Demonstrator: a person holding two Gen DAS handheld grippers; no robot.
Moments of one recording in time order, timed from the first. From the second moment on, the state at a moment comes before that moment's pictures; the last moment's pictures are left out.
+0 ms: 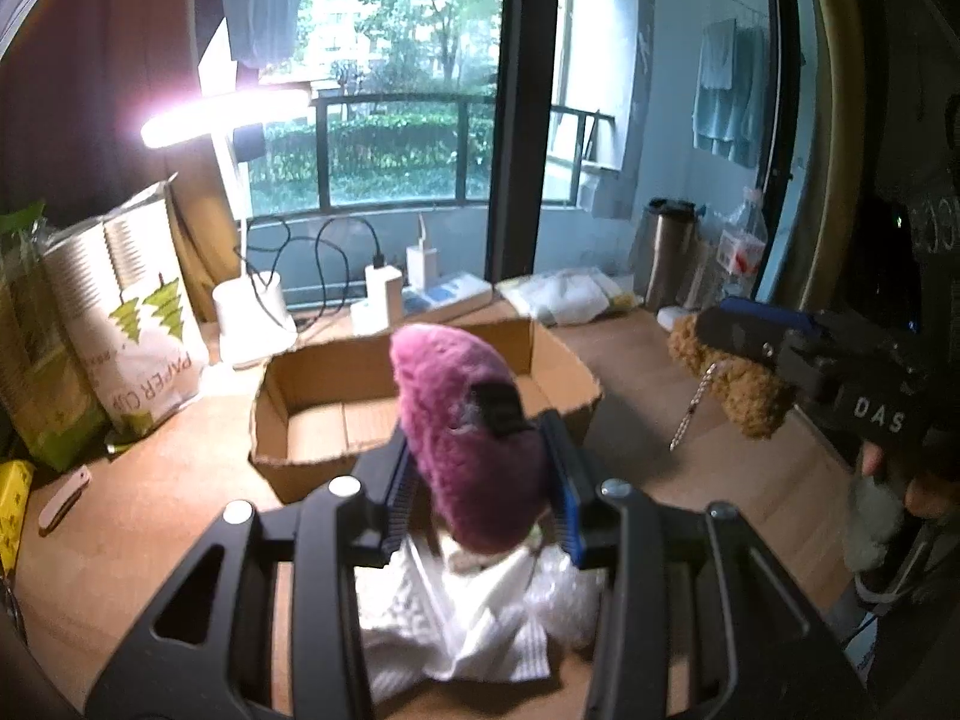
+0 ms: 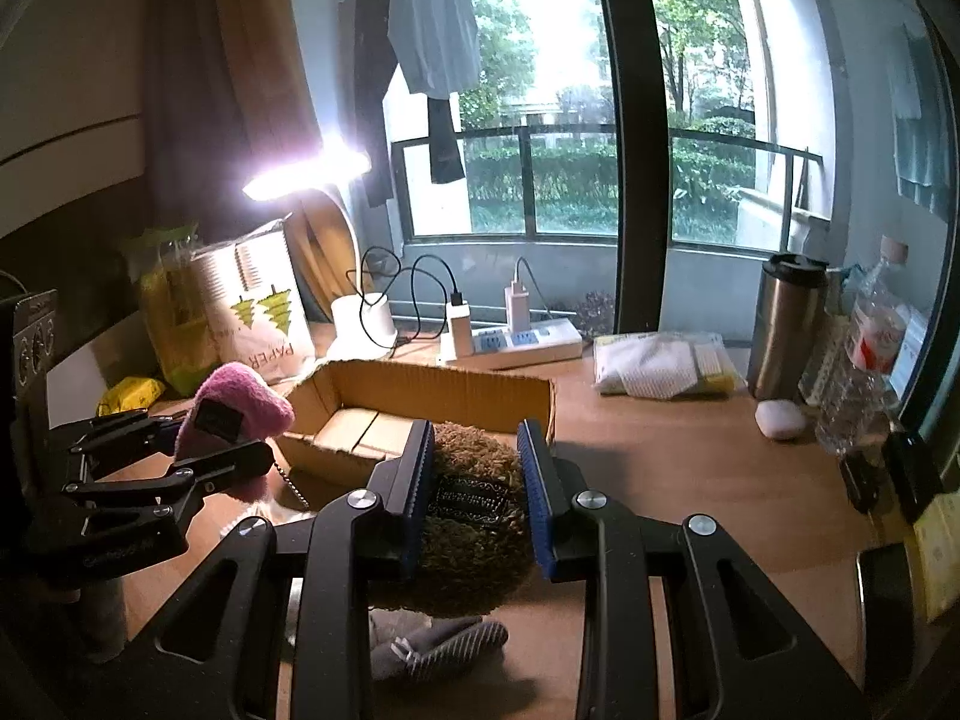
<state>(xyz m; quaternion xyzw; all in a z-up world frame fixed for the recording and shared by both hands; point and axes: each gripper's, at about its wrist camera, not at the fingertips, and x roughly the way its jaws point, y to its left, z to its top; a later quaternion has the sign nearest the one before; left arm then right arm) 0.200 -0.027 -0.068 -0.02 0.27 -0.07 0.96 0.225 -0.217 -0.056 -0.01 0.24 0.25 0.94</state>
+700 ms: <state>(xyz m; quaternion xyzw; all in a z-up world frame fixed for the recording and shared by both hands) 0.258 -0.020 -0.060 -0.07 0.23 -0.08 0.97 0.288 -0.202 -0.053 0.00 0.23 0.28 0.93</state>
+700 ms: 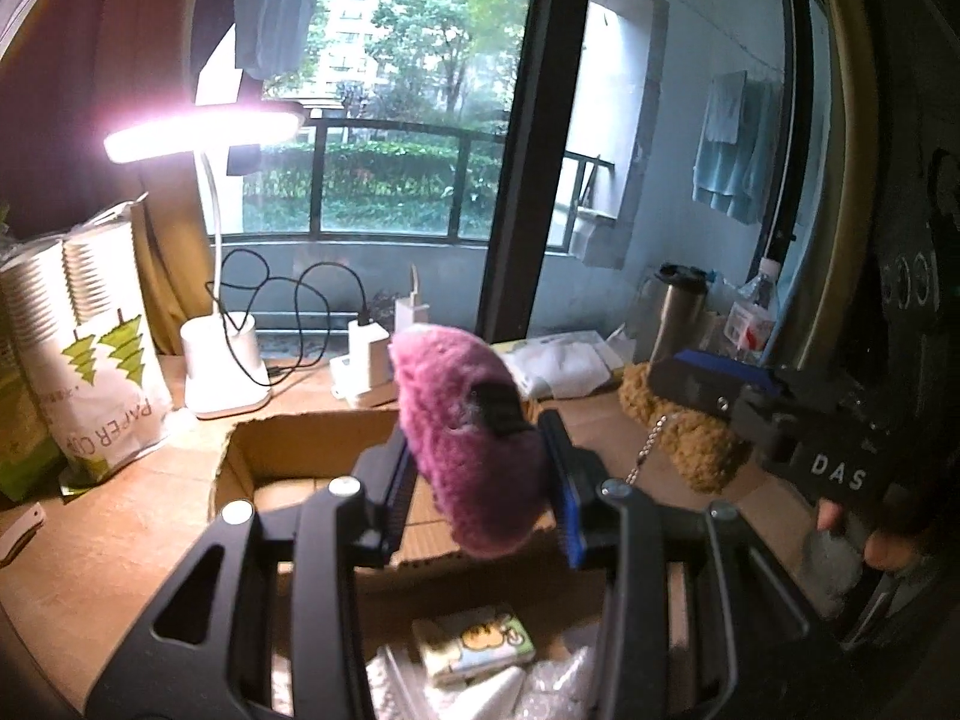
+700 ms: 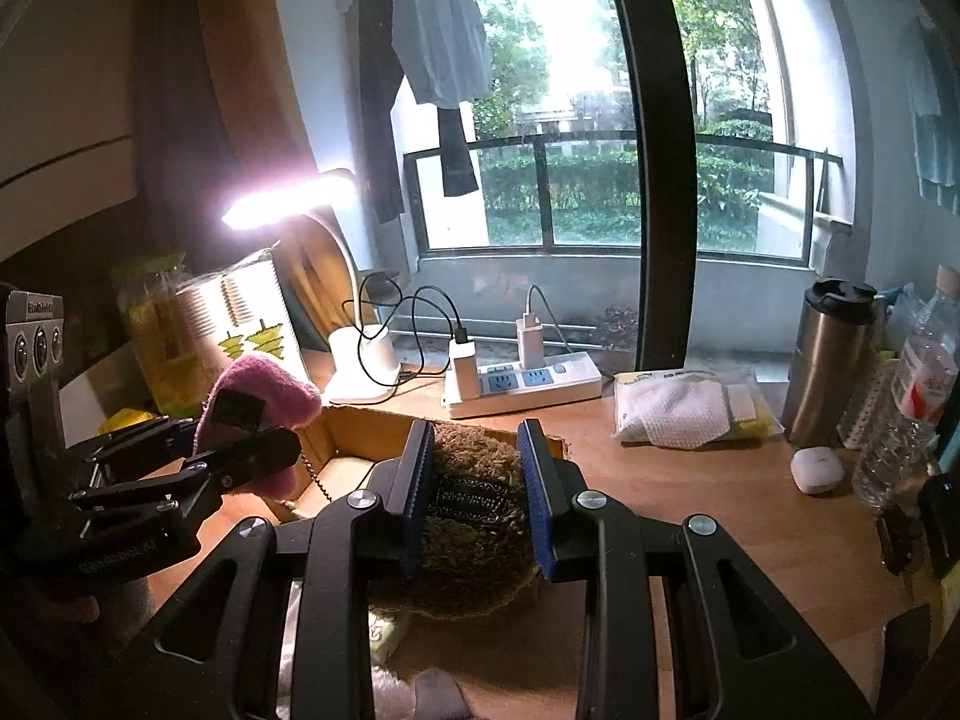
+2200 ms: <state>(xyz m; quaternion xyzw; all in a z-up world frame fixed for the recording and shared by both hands) 0.316 -0.010 -0.128 -0.11 0.33 -0.09 0.93 0.354 -0.173 -0.118 0.01 0.34 0.28 0.90</state>
